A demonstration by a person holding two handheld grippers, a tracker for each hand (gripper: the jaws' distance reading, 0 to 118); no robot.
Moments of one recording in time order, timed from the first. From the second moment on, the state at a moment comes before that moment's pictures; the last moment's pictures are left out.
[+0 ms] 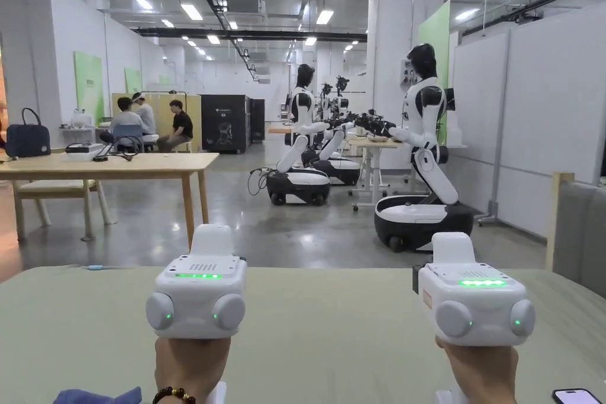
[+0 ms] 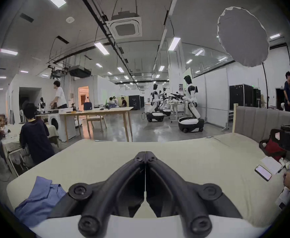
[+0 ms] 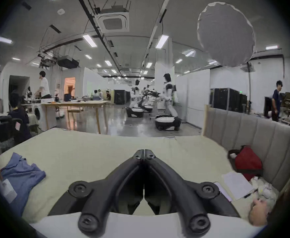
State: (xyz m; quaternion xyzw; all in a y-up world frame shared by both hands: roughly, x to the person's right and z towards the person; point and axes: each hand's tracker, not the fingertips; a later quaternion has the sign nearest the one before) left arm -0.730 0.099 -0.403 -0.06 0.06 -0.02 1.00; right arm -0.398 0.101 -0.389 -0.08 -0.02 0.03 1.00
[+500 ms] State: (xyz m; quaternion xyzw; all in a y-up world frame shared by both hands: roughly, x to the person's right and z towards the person) left arm -0.975 0.085 -0.286 -0.08 0.26 -0.03 0.96; right arm -0.675 0.090 -0.389 -0.03 0.25 0.10 0.96
